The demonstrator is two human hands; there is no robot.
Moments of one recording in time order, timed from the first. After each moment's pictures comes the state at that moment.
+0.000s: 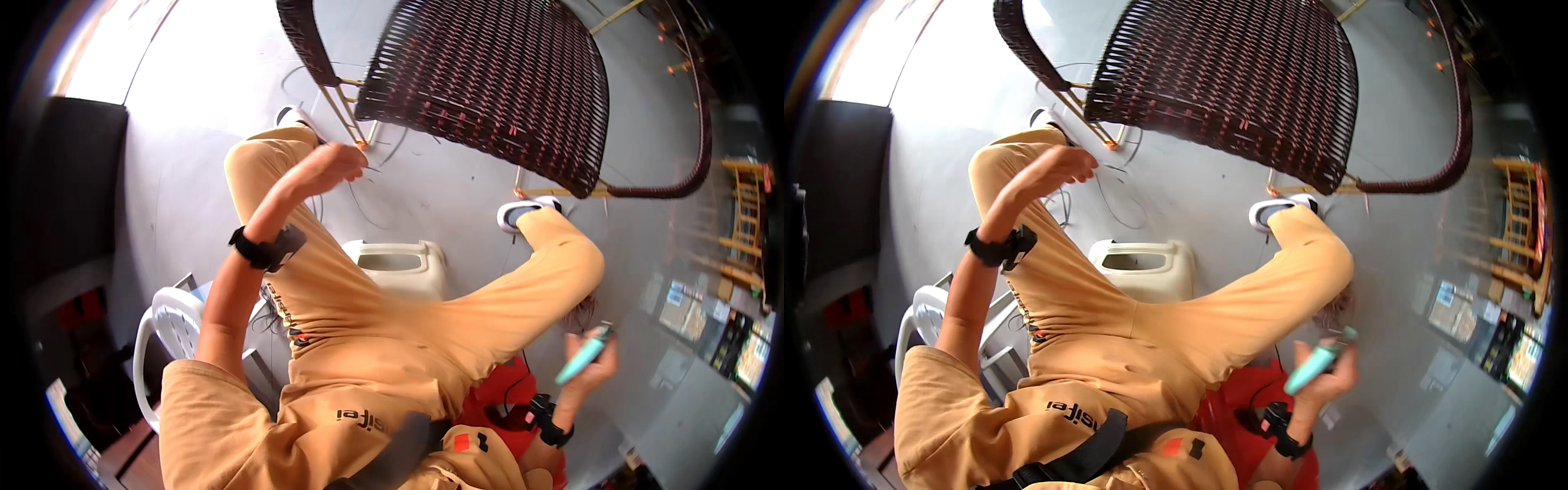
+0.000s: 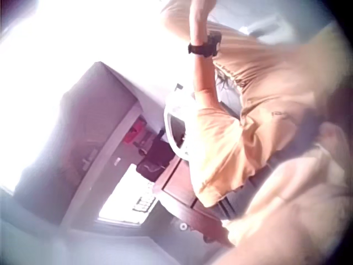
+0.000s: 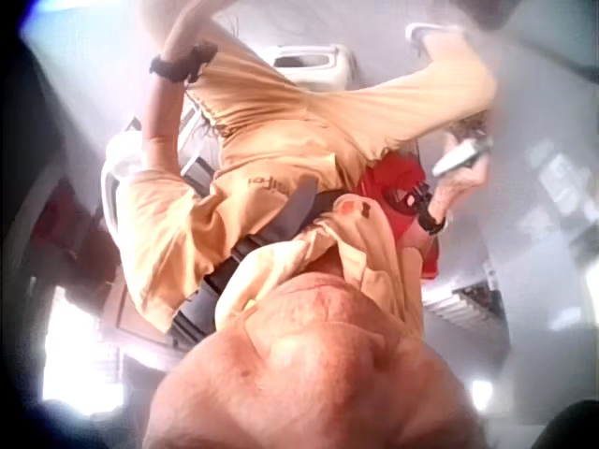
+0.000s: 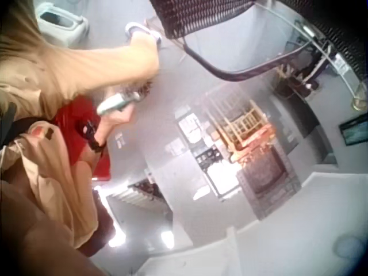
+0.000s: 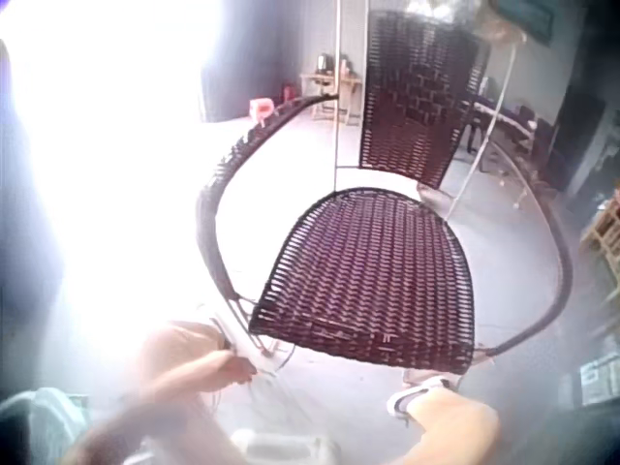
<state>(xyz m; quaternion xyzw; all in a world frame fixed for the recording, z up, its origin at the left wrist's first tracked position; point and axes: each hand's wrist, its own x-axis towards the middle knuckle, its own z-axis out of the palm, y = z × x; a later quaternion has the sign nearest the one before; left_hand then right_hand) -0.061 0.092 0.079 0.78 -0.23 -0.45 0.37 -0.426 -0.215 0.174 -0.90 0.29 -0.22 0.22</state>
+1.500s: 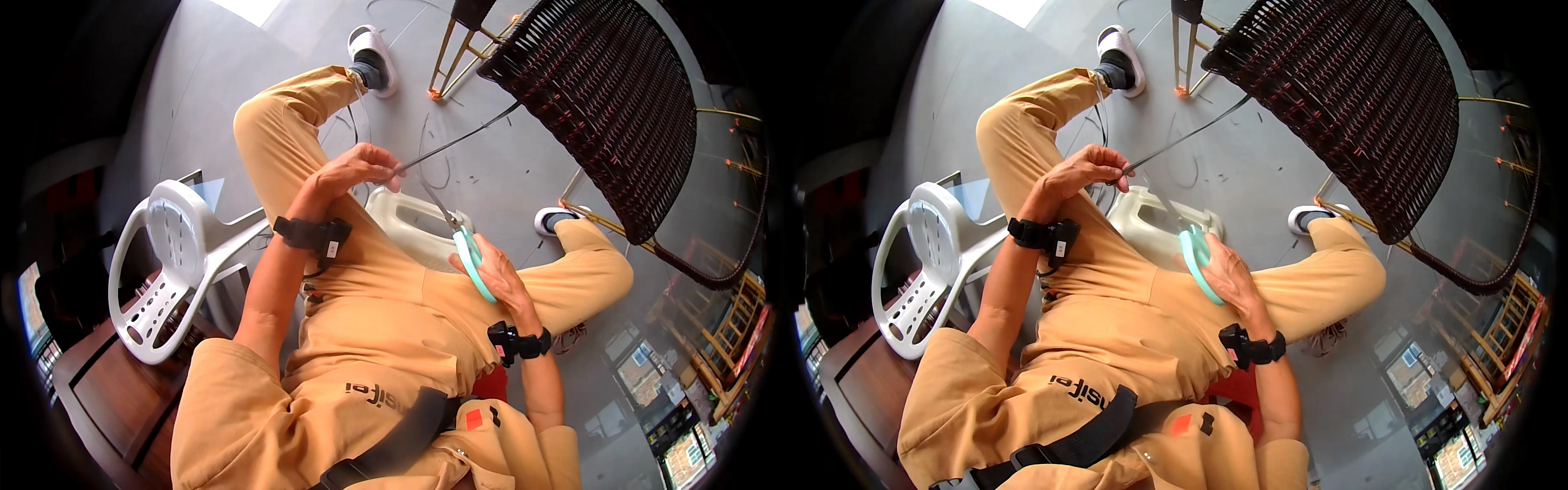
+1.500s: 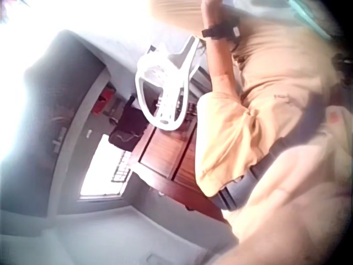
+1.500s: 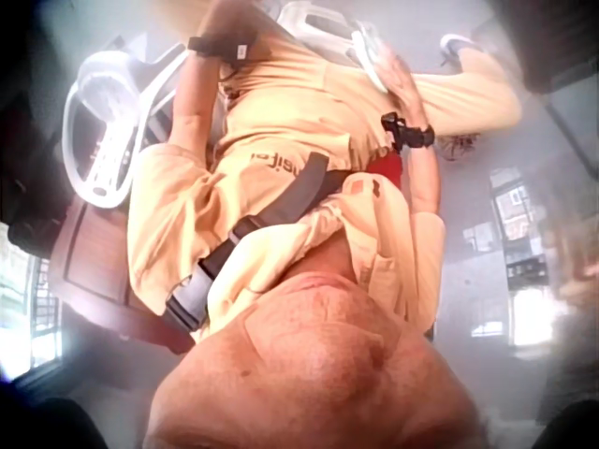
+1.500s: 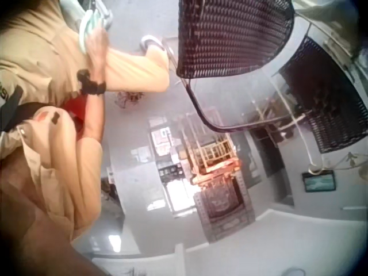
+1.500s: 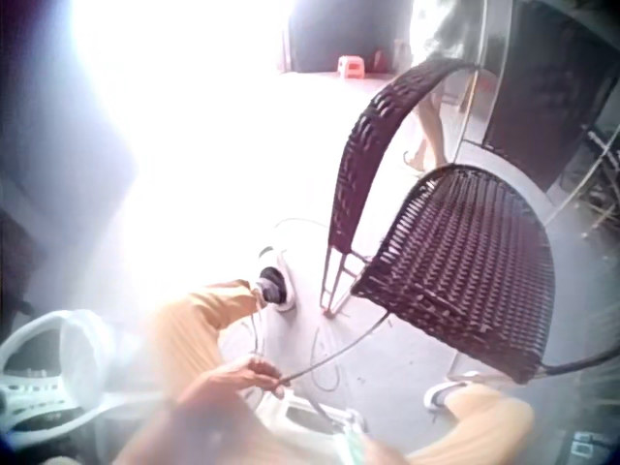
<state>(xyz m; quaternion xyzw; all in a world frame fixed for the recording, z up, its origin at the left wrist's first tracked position) -0.160 0.188 0.014 0.63 0.01 -0.48 0.61 -0.278 -0.096 0.055 -0.81 0.05 0.39 0.44</state>
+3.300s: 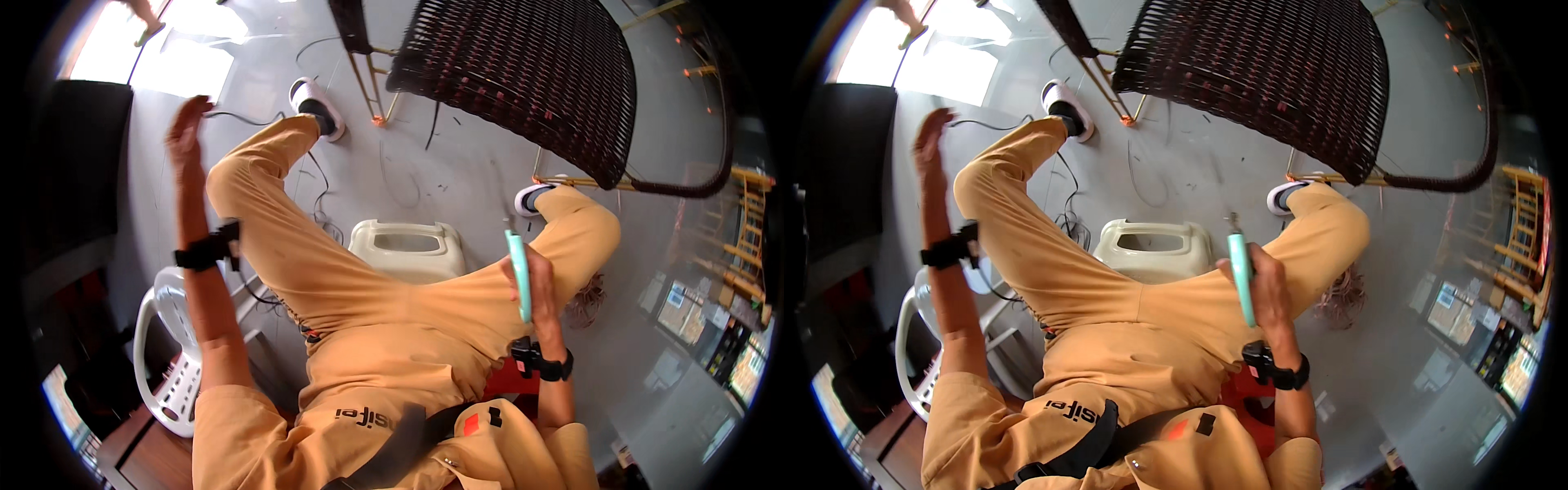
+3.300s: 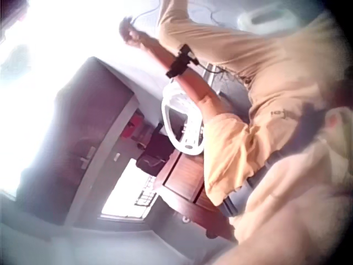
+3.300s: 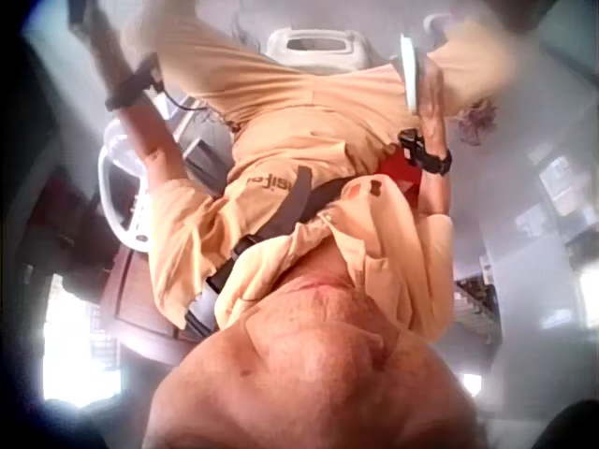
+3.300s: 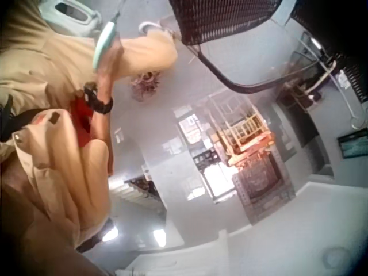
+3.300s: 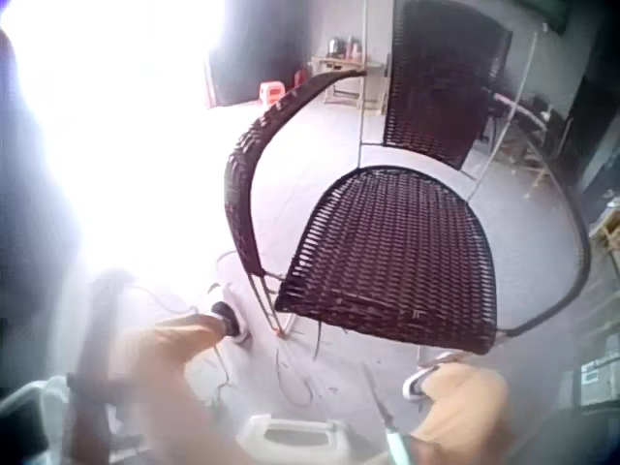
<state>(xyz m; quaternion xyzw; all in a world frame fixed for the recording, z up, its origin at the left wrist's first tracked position) -0.035 0.312 0.095 0.77 -0.13 0.12 0.61 -0.322 -0.150 0.106 -0.82 0.22 0.18 0.50</state>
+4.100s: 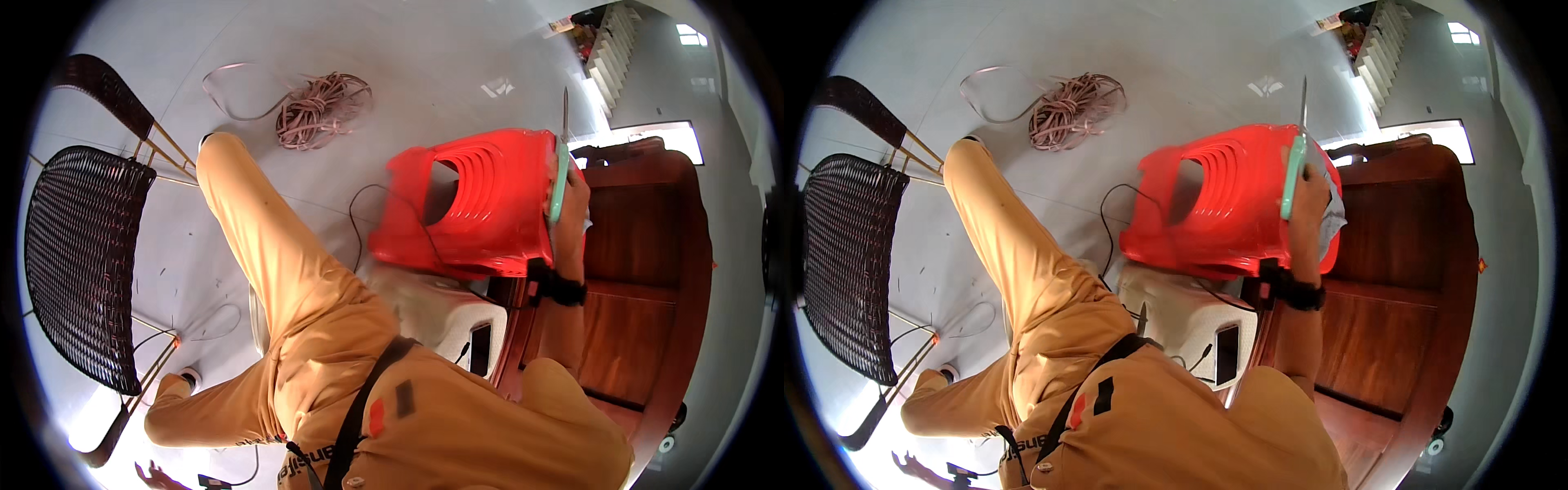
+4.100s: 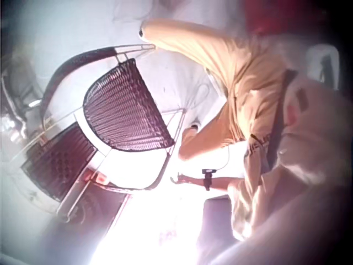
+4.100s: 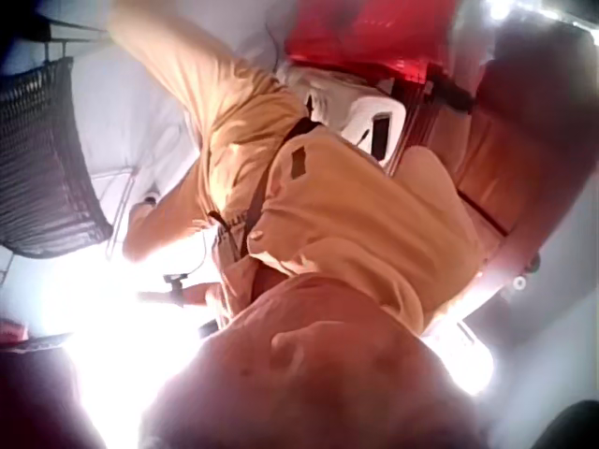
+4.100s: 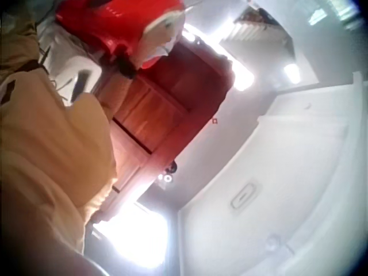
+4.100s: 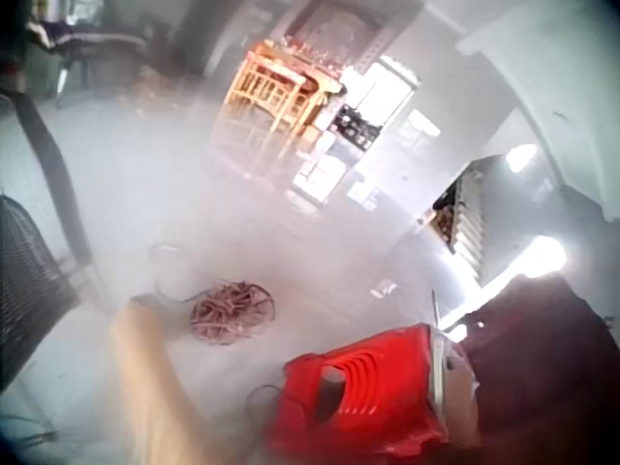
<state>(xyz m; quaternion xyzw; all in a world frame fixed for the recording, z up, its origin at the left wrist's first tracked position) -0.029 0.120 0.133 0.83 -0.26 -0.06 0.49 -0.767 -0.103 0.314 -0.36 0.88 -0.31 0.08</state>
